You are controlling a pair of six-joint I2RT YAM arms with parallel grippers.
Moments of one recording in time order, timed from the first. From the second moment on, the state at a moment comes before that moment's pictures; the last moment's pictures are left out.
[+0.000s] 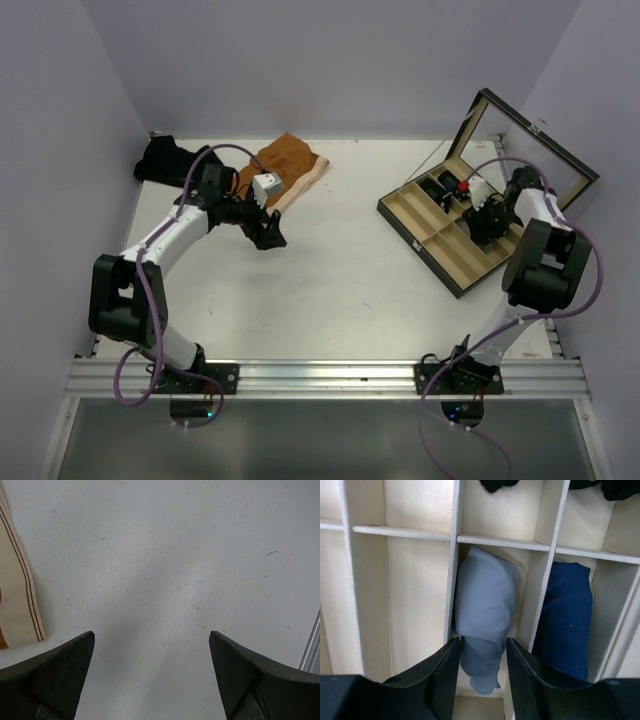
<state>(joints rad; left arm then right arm) -0.21 1.56 1.10 -0.49 0.76 0.45 -0.36 1.83 1.29 -0.75 -0.36 -1.03</state>
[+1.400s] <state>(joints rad) -0.23 2.02 1.38 -0.41 0.25 0.67 0.12 1.73 1.45 -0.88 -0.52 -0.45</state>
